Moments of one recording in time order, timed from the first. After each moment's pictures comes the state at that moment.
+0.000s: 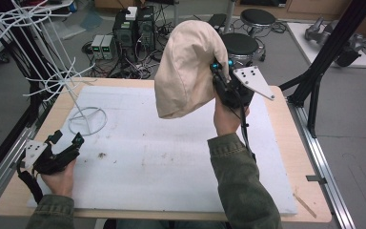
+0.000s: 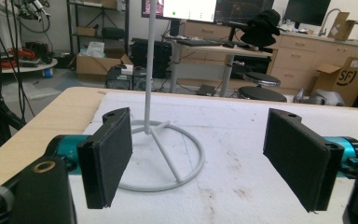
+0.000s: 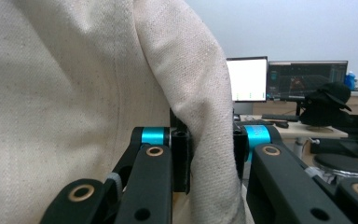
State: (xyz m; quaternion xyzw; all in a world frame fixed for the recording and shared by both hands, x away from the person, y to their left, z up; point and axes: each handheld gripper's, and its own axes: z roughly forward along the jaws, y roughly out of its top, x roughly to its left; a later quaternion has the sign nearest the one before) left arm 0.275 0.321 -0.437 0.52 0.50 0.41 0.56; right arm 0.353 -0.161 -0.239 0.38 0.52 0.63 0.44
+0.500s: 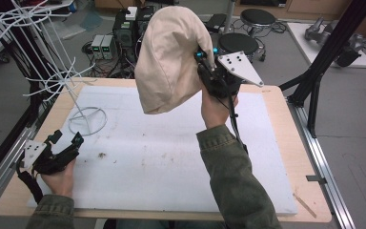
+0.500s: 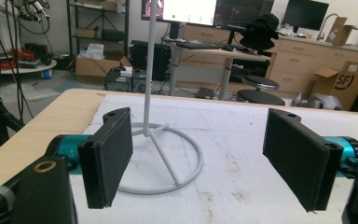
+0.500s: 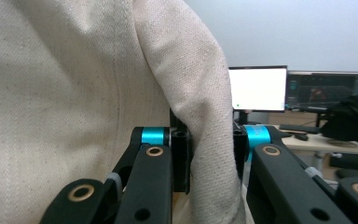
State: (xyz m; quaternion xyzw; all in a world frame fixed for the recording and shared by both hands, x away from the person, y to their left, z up) left arm 0.275 0.322 -0.436 0.52 0.50 0.41 0.56; right arm 0.354 -0.127 -0.209 0.35 0.53 0.65 0.42
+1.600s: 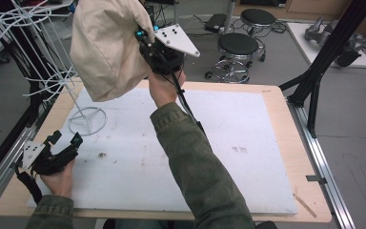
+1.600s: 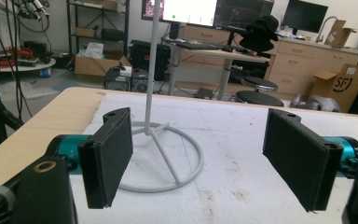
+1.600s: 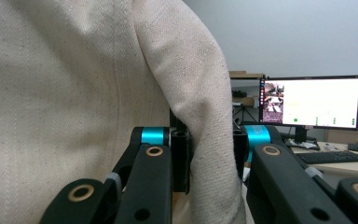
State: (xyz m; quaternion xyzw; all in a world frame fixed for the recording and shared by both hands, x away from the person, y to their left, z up) left arm 0.274 0.324 -0.438 0.51 0.50 0.40 0.57; right arm 0.392 -0.011 -0.183 0.30 0.55 0.68 0.37
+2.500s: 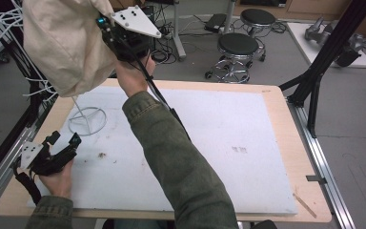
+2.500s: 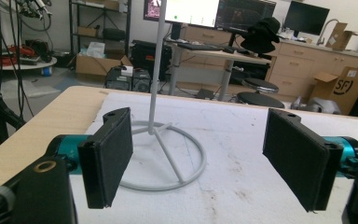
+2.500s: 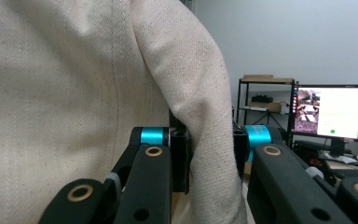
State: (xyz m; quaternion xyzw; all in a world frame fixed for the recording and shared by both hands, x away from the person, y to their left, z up) left arm 0.272 0.328 -0.439 0.51 0.51 0.40 0.57; right arm 0.398 0.057 -0.158 0.26 0.57 0.70 0.35
